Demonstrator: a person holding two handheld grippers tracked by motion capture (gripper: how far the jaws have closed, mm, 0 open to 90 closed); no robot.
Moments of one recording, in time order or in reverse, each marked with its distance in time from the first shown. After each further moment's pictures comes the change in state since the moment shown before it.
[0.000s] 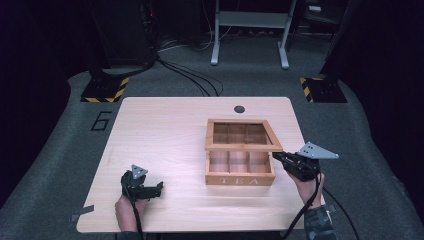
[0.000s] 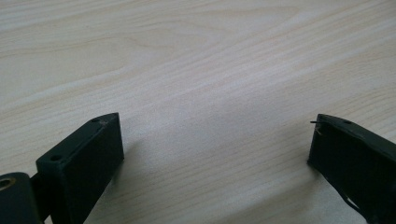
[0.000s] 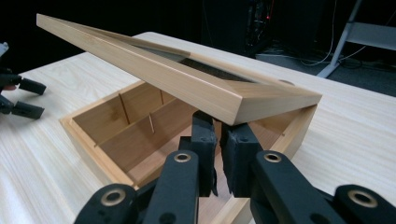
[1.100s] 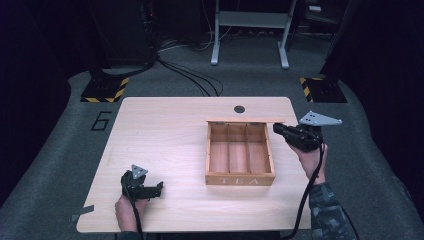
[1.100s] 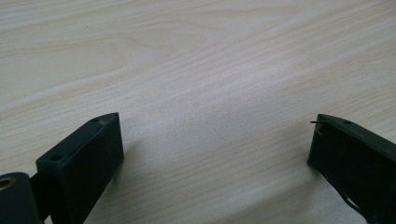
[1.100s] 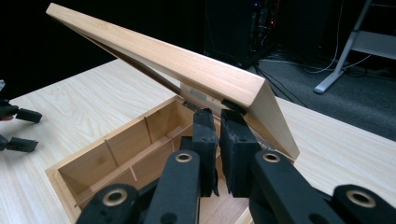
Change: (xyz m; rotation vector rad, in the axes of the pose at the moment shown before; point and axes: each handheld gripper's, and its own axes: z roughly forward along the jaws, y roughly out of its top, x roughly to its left) left arm 0.000 0.000 0.000 0.003 -0.002 0.003; right arm -0.032 0.075 0.016 0.014 0.031 -0.016
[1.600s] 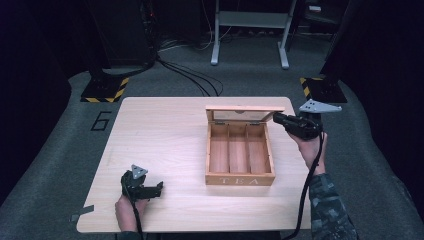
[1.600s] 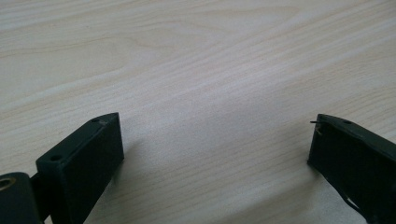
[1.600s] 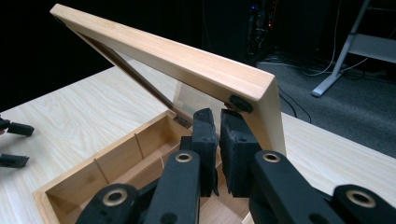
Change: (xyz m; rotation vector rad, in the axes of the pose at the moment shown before) left arm 0.000 0.000 0.000 -0.006 0.004 -0.001; right arm -0.014 0.025 0.010 -0.002 -0.006 0.005
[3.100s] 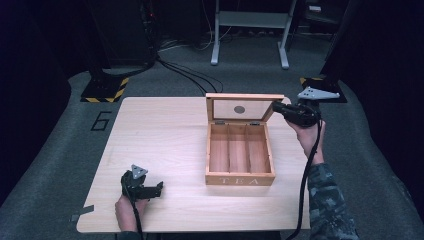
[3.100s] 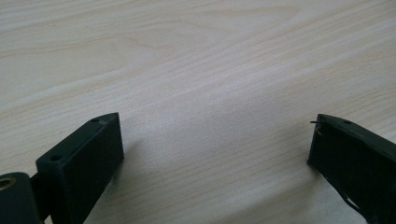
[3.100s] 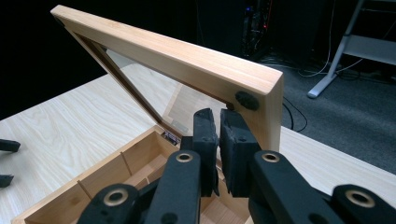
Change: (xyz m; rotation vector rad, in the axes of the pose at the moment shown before) left arm 0.000 0.000 0.000 -0.001 -0.002 -0.005; right arm -0.016 0.023 0.015 0.003 -0.013 0.019
